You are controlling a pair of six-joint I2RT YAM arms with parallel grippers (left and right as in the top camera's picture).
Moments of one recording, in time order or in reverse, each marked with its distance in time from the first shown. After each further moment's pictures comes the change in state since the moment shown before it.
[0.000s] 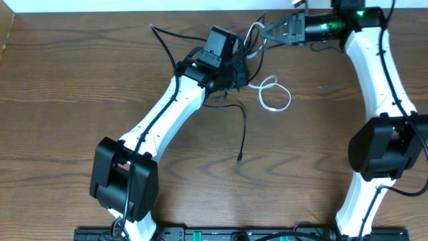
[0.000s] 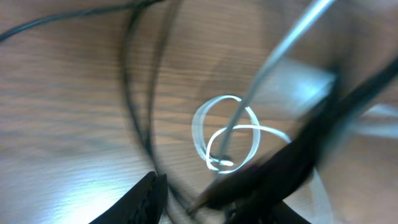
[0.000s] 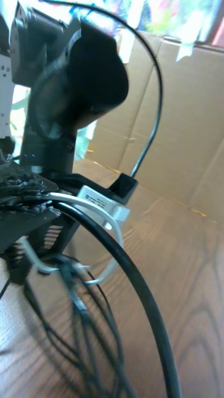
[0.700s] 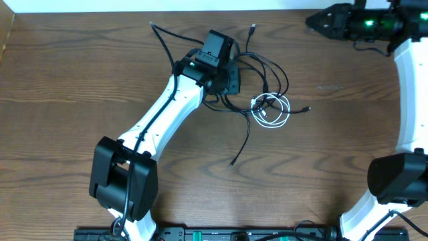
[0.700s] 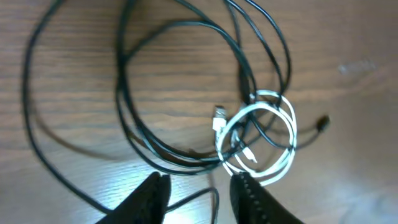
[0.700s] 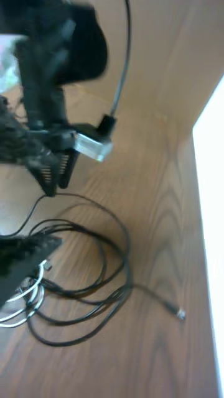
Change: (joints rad) left arm 0.004 0.004 -0.001 -0.094 -0.007 0.211; right arm -0.112 -0.204 0.010 -0.166 0.442 -0.023
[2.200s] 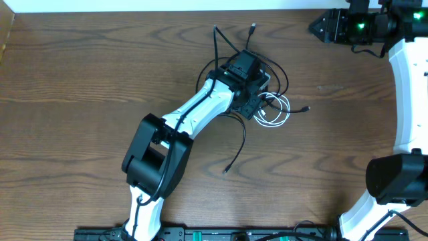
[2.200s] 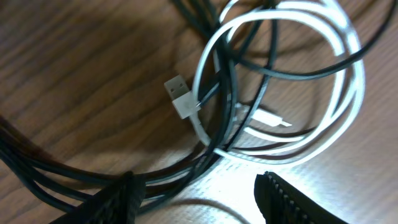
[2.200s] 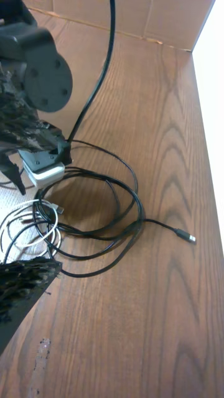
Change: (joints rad) left arm -0.114 0.221 0.023 0.027 -0.035 0.521; right arm 0.022 0.000 0.000 -0.039 0.260 -0.003
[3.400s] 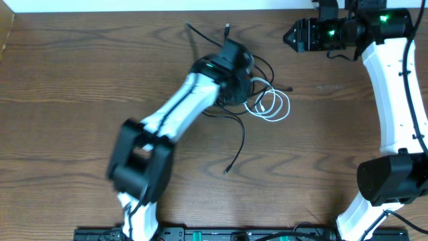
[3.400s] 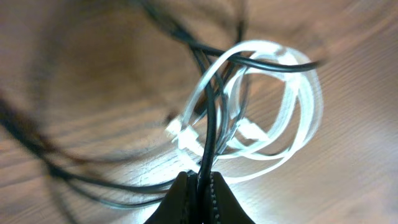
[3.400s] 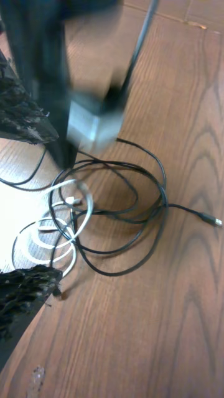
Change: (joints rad) left arm 0.101 -0.129 0.002 0.010 0.087 -0.296; right arm 0.137 0.003 -0.041 0.001 0.074 -0.039
